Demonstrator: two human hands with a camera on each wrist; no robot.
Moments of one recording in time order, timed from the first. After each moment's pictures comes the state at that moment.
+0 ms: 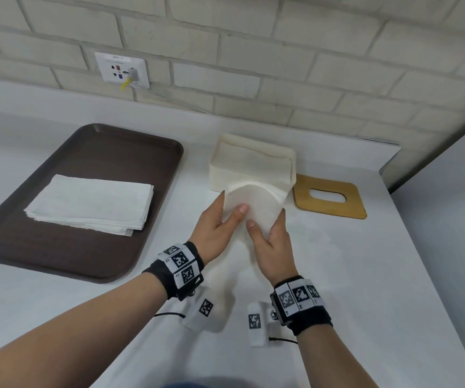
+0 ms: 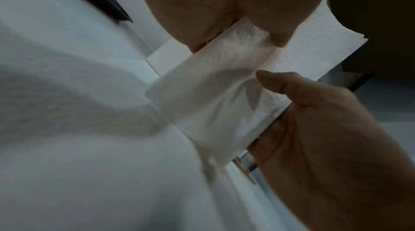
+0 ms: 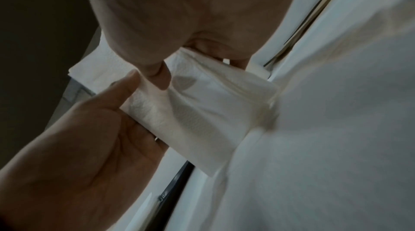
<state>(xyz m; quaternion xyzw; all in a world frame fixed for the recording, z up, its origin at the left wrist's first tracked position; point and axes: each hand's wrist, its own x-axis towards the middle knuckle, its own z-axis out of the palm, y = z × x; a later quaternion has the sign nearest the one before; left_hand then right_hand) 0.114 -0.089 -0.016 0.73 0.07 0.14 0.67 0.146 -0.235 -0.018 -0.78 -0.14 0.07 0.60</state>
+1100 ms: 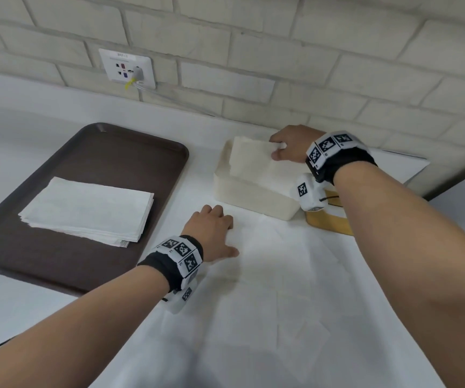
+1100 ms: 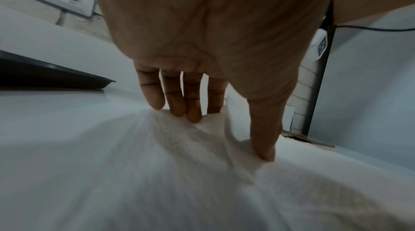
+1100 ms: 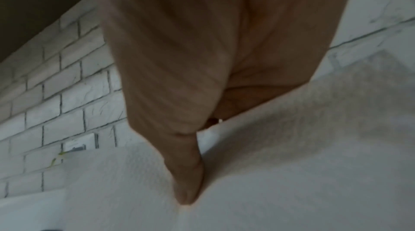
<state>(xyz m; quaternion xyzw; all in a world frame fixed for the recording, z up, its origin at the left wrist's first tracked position) 0.169 -0.051 -0.043 0.98 0.06 -0.13 0.12 0.383 -0.173 0.100 -0.92 -0.36 0.15 -0.04</state>
